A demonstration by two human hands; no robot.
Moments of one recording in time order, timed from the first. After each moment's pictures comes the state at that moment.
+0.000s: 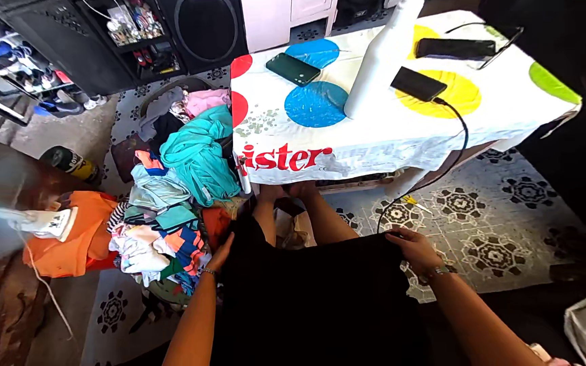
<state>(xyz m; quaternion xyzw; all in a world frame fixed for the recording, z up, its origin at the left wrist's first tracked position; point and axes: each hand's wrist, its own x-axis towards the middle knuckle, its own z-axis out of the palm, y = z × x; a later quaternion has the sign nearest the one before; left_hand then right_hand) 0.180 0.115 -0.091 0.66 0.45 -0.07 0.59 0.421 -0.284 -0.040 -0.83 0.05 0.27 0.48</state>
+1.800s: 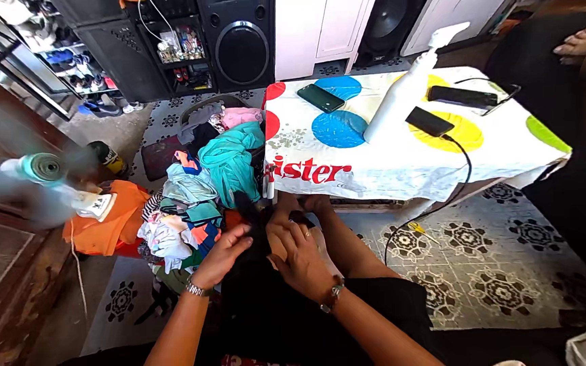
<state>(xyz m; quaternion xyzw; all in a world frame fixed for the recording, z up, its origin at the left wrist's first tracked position) 0.126 0.099 0.083 0.71 0.12 0.09 0.68 0.248 -0.083 0.076 -0.75 -0.55 0.00 0.38</state>
